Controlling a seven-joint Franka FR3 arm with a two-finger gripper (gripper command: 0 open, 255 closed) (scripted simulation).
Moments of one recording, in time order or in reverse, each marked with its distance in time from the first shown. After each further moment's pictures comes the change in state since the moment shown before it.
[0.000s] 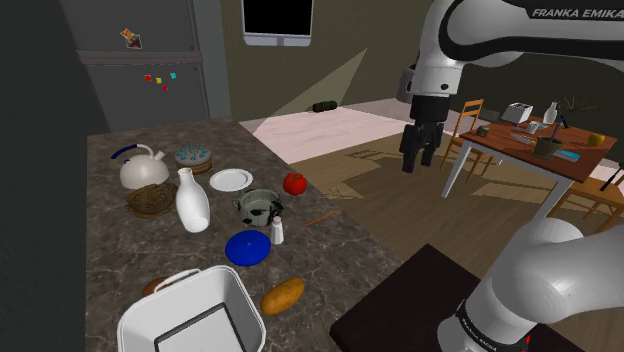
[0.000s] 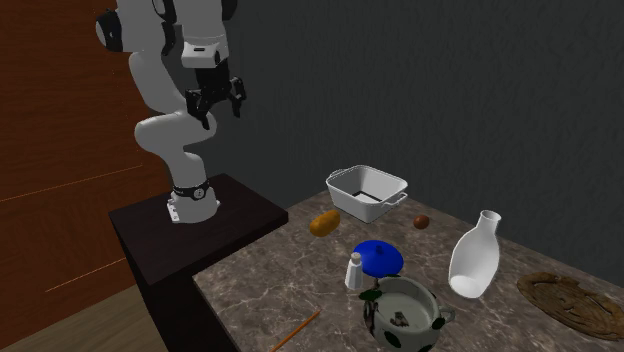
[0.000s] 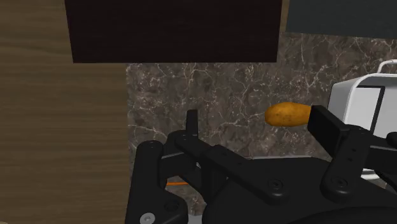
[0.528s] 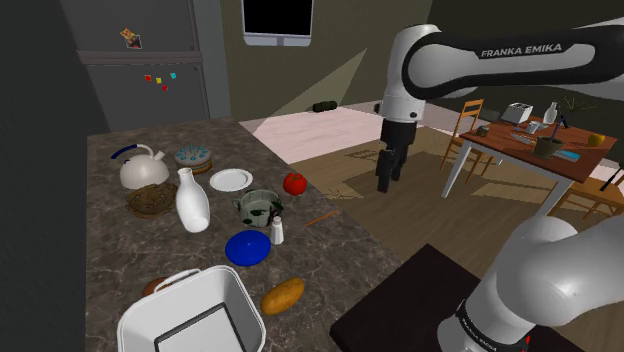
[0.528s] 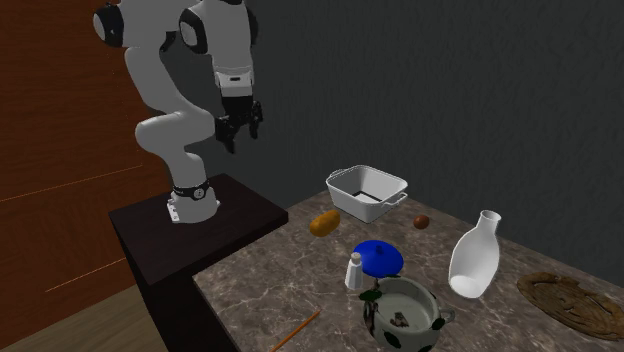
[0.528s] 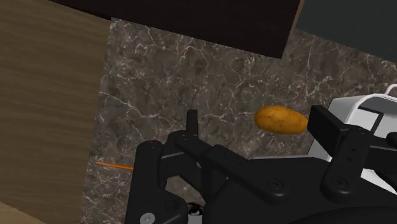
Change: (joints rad) arm 0.082 0.103 0.029 -0.090 -0.001 0.224 -0.147
